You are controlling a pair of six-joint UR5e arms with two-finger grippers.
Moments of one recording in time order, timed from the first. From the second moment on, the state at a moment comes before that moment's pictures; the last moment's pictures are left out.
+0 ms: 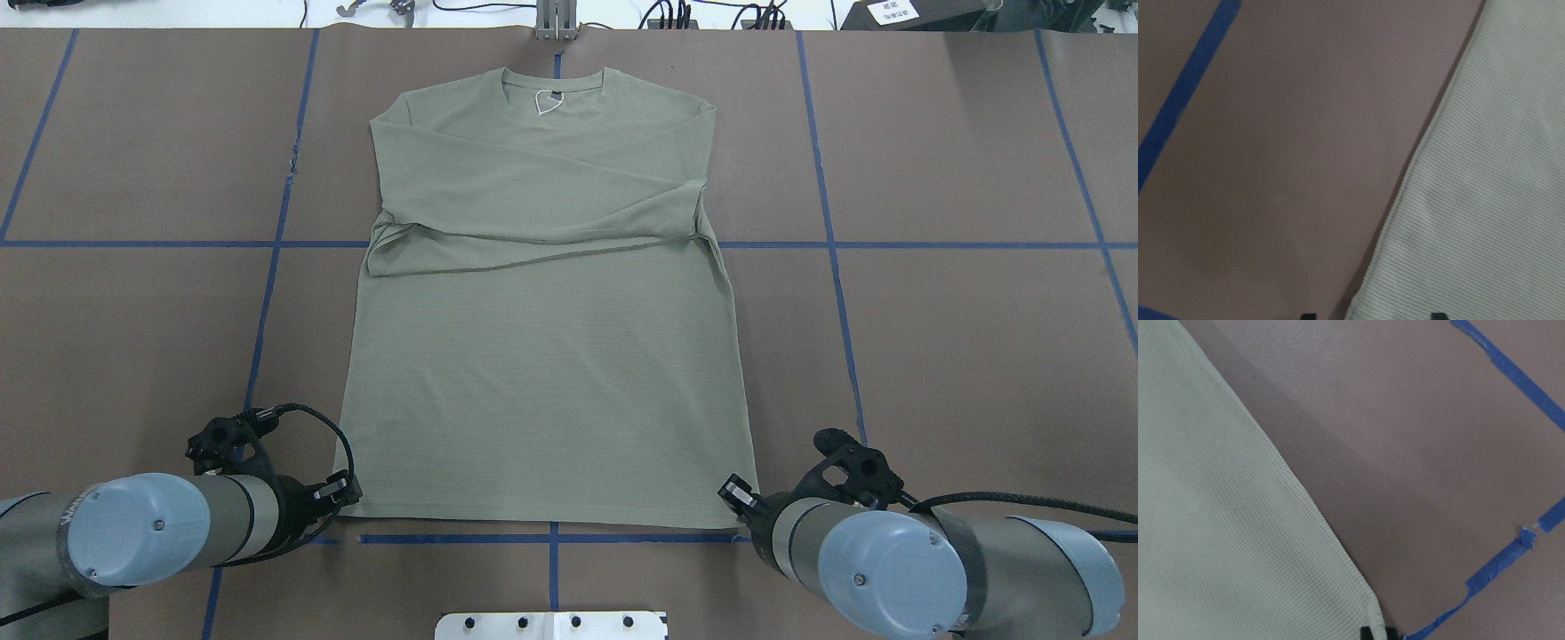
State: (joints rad) left arm -0.21 -1.61 -2.02 -1.99 -1.59 -1.87; right arm 0.12 -1.47 2.18 -1.49 1.47 2.22
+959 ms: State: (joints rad) left arm -0.18 -1.60 -2.15 -1.99 -1.67 -1.94; right arm 0.11 -1.50 2.25 -1.49 1.48 2.22
